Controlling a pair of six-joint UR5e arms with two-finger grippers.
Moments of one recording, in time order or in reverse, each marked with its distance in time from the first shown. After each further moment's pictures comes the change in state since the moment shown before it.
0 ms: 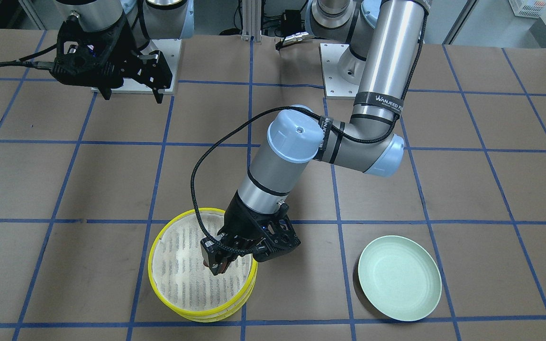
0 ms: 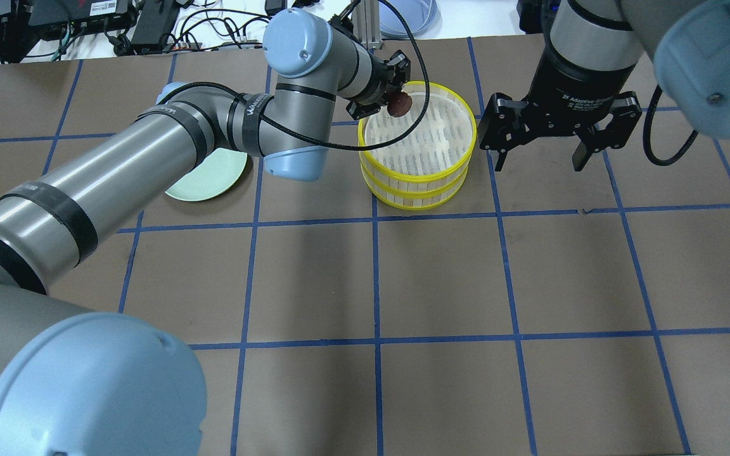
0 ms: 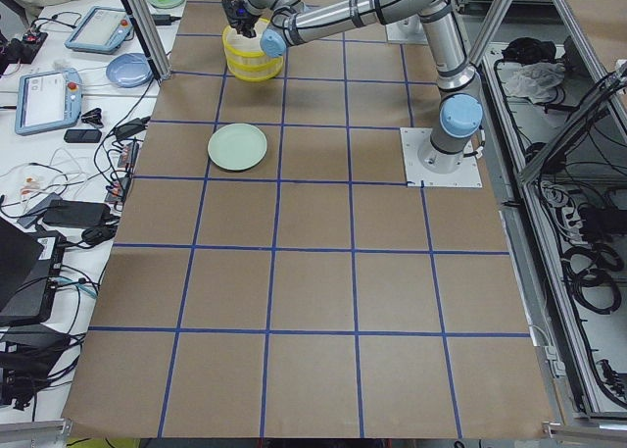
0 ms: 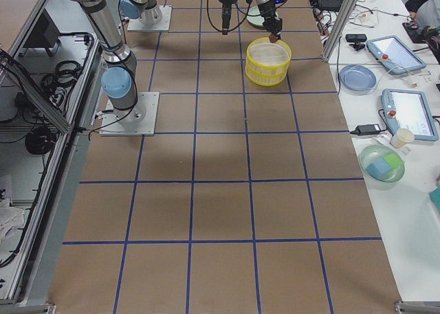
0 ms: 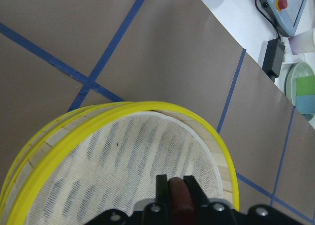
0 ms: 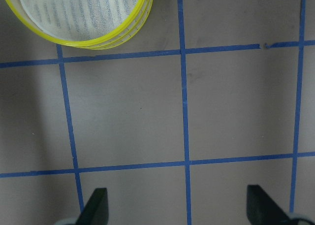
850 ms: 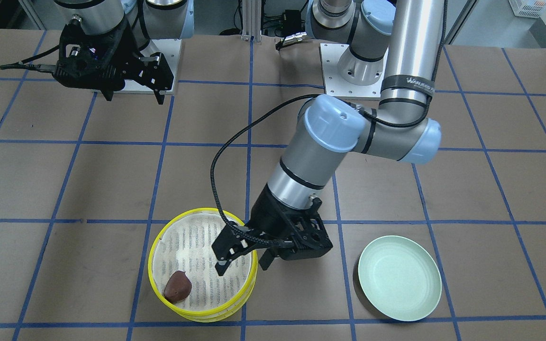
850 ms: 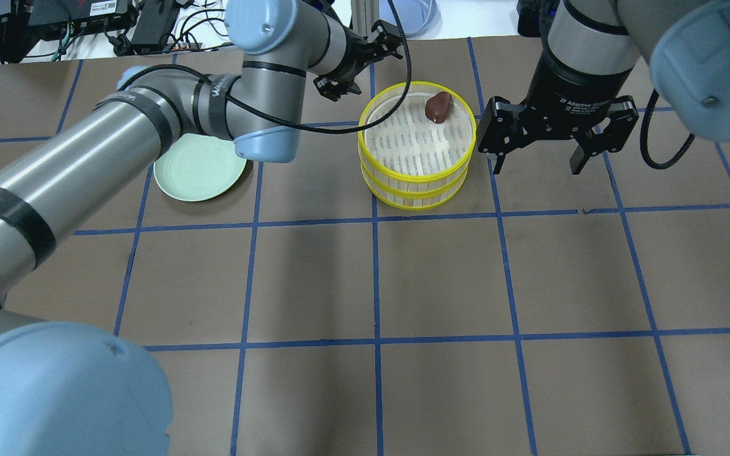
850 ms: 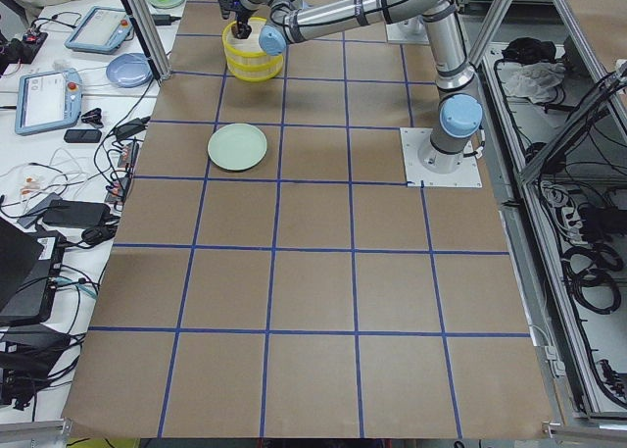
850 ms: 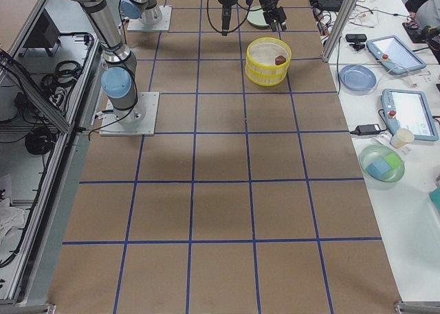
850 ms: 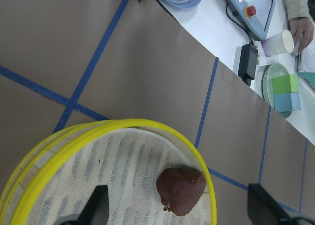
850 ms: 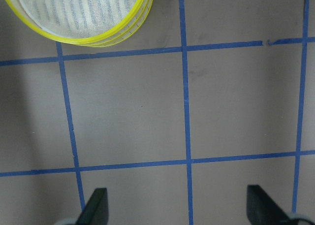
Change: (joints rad) left arm 0.107 0.092 0.011 -0.123 -0.069 0.312; right arm 0.000 0.000 0.007 -0.001 0.006 0.003
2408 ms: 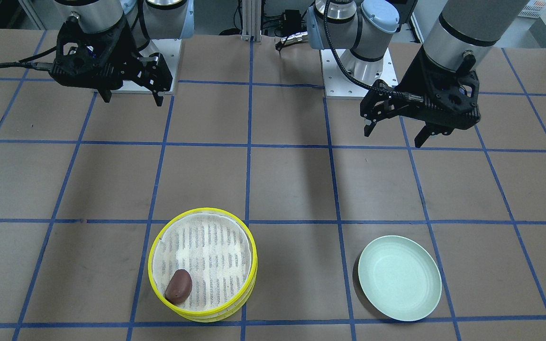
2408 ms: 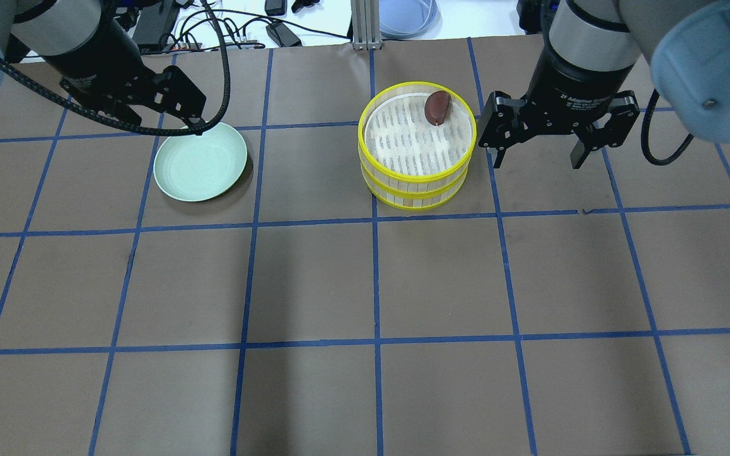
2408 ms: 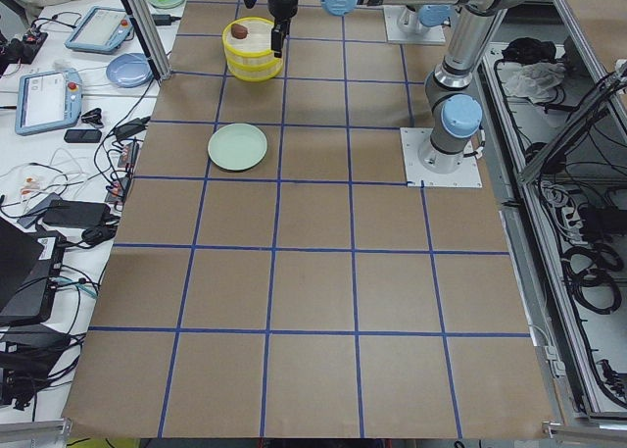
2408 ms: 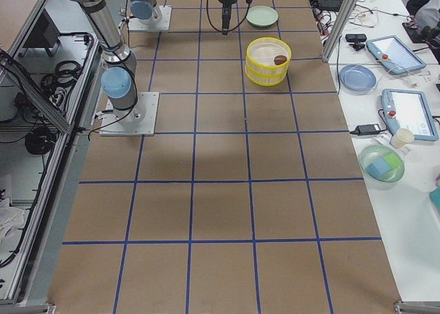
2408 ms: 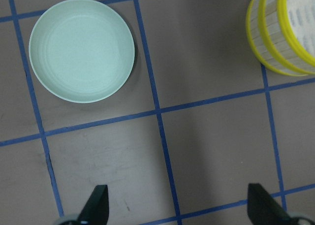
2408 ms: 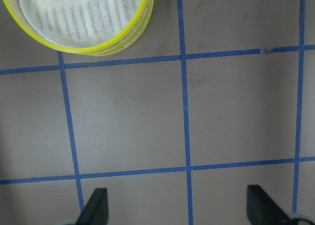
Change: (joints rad) left arm 0.258 0.488 -0.075 -0.927 0.264 0.866; right arm 0.000 0.004 -0.001 -0.038 -0.006 0.000
